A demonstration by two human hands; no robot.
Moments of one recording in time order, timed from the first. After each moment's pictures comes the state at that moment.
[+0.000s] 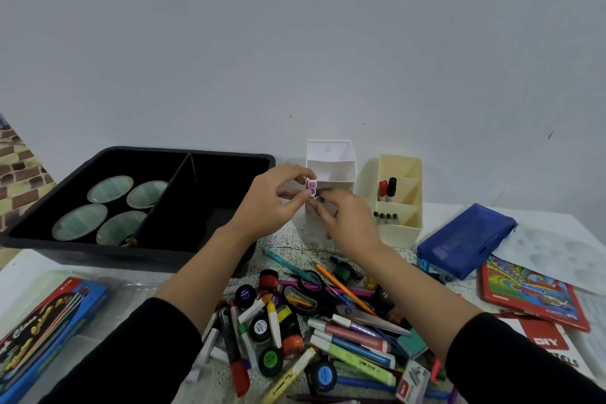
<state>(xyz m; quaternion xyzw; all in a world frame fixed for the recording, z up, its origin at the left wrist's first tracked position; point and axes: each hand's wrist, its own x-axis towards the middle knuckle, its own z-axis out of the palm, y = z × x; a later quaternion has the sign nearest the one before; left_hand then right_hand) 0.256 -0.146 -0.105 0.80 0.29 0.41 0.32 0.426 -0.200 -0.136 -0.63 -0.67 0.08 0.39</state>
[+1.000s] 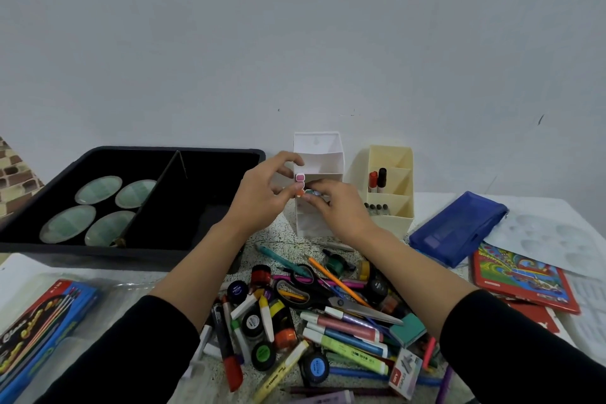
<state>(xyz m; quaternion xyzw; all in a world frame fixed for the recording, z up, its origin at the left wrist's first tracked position) 0.263 -0.149 -0.102 0.78 0.35 0.39 0.33 0.437 -0.196 -0.124 -0.60 -0.69 0.15 0.37</state>
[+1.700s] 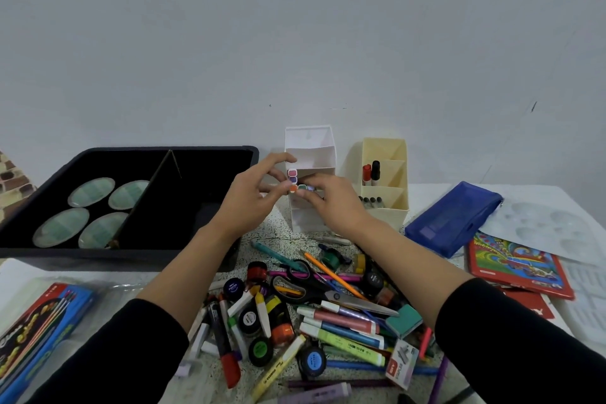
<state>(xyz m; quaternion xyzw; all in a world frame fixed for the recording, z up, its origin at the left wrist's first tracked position) 0.258 -0.153 -0.106 0.80 0.34 0.37 0.34 0.439 -0.199 -0.119 -0.59 -0.68 0.18 0.38</state>
